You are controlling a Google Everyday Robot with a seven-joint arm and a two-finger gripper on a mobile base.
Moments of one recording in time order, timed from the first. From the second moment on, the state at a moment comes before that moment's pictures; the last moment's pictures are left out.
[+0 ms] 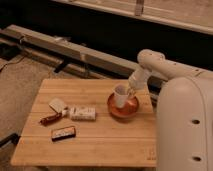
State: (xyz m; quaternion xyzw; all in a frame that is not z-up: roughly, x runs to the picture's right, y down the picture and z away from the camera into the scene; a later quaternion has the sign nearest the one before) arm 0.145 0.056 0.851 -0.34 0.23 0.77 0.48
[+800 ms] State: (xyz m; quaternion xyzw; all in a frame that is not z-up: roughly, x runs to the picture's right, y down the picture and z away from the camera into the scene) arm 0.149 0.063 0.864 -0.32 0.24 0.79 0.45
